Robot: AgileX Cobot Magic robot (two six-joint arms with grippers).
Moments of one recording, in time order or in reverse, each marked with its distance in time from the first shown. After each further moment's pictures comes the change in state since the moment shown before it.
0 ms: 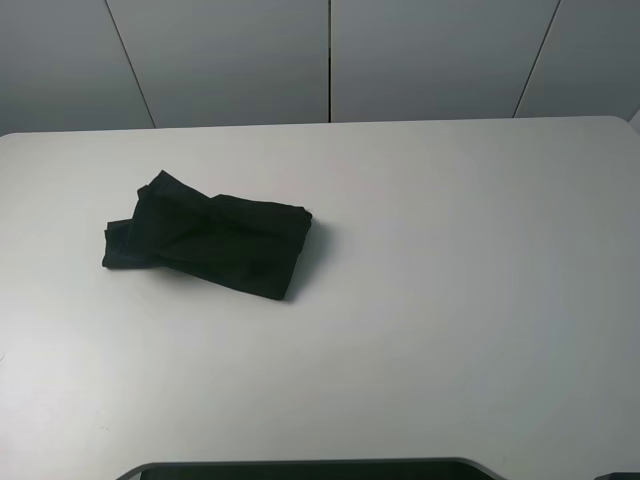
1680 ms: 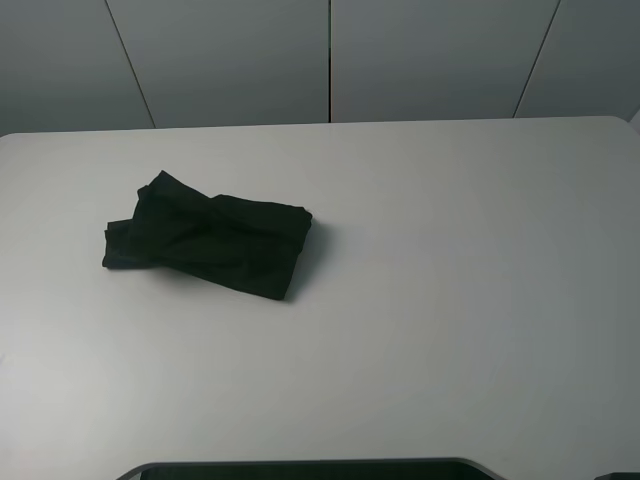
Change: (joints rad) left arm 0.000 -0.520 0.161 -0.063 -0.024 -0.012; right arm 0.000 -0.466 0.267 0.075 -0.034 -0.059
